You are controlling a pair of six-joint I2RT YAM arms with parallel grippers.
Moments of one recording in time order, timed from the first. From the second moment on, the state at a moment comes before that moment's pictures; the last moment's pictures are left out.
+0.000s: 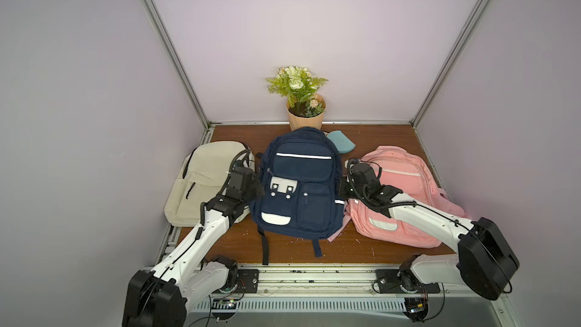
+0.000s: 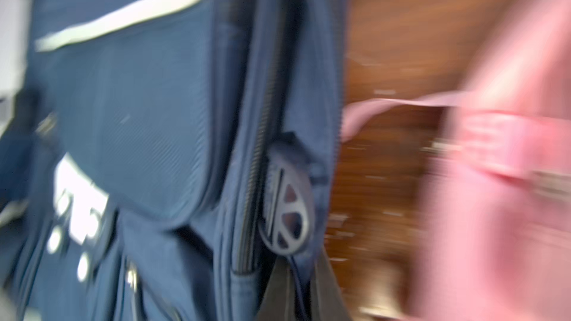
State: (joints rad) left arm -0.40 1.03 0.63 -0.36 -0.09 -0.68; right arm 0.60 1.31 0.75 -0.11 0.12 0.66
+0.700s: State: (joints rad) left arm -0.52 1.01 0.59 -0.33 -0.32 -0.77; right arm 0.51 1.33 0.78 -0.14 0.18 0.53
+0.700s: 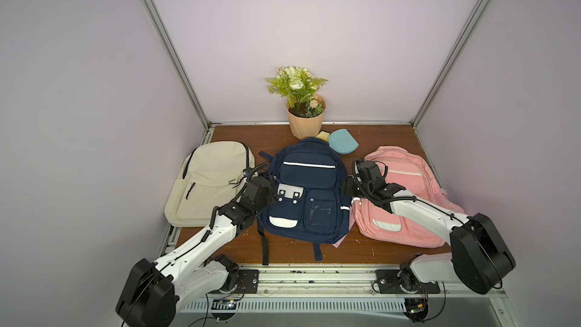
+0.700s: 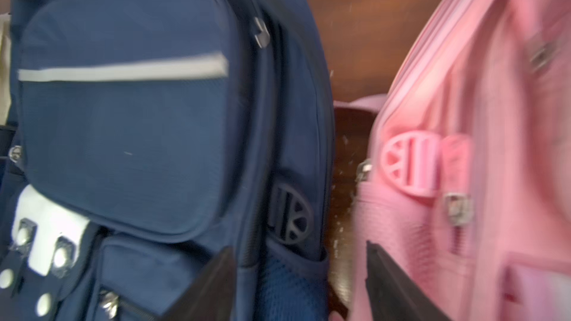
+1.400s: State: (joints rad) left arm -0.14 1.23 0.32 0.44 -0.64 -0.21; right arm 0.11 1.12 0.50 0.12 0.55 0.30
